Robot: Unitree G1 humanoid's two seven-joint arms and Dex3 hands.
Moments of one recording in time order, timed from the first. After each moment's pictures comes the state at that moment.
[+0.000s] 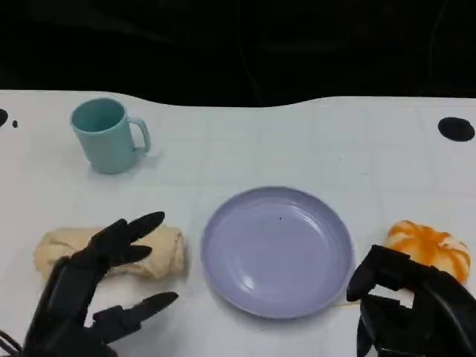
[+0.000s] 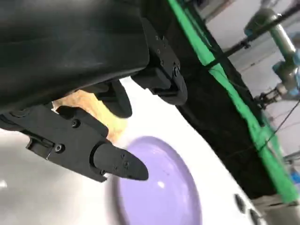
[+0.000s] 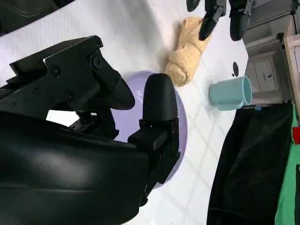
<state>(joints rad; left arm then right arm) 0.24 0.17 0.01 -0.20 0.27 -0.23 -0.03 0.28 -0.16 0.07 -0.54 0.22 0.48 0.22</state>
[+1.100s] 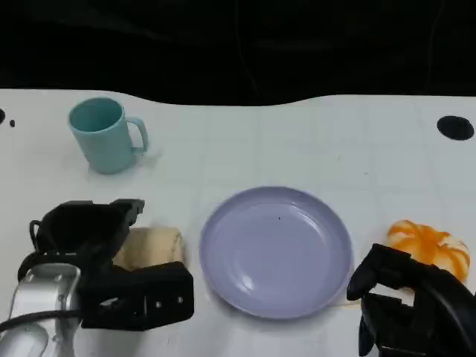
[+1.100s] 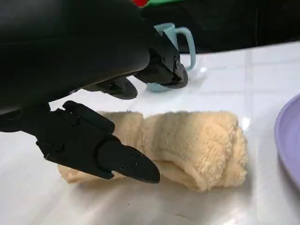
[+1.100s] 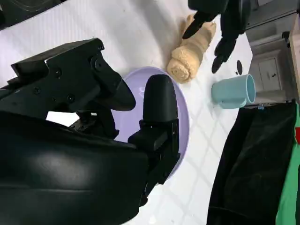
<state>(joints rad) -0.23 0.36 -0.31 0.16 1.01 0.21 -0.16 0.28 -0.17 0.07 -0.54 0.21 0.48 0.23</state>
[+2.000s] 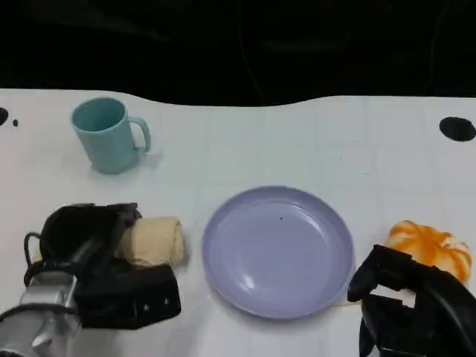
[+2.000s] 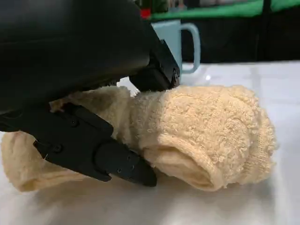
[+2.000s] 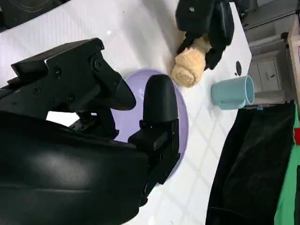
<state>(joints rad) -0.40 0.34 -0.40 0.76 0.81 -0.13 0.48 0.29 -0.17 0.07 -0.54 0.21 0.47 0.23</state>
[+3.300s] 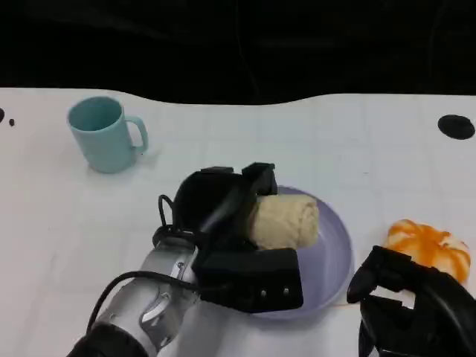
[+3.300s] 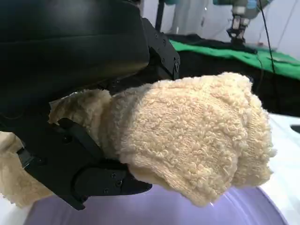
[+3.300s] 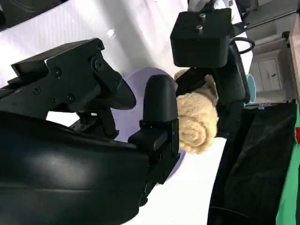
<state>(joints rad) -0.51 0.08 -0.53 0.53 0.78 -0.05 0.25 0.29 -0.17 0.08 -0.55 0.20 0.47 0.23</state>
